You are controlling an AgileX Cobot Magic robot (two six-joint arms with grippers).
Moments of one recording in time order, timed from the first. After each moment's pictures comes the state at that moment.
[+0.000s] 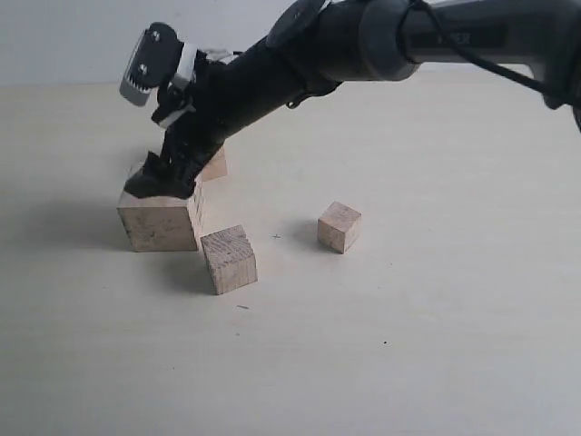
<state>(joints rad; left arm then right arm) 0.00 0.01 0.00 -0.08 0.37 -0.01 0.79 2.21 -1.68 1.04 0.65 -1.56</state>
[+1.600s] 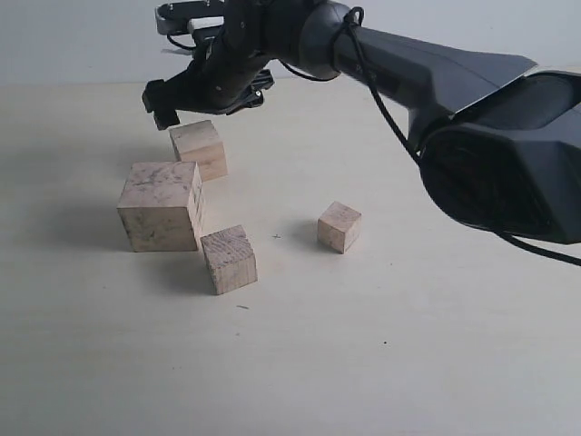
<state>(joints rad) 0.00 0.01 0.00 -0.08 0.37 -0.01 0.78 2.57 -2.35 0.17 0.77 0.05</state>
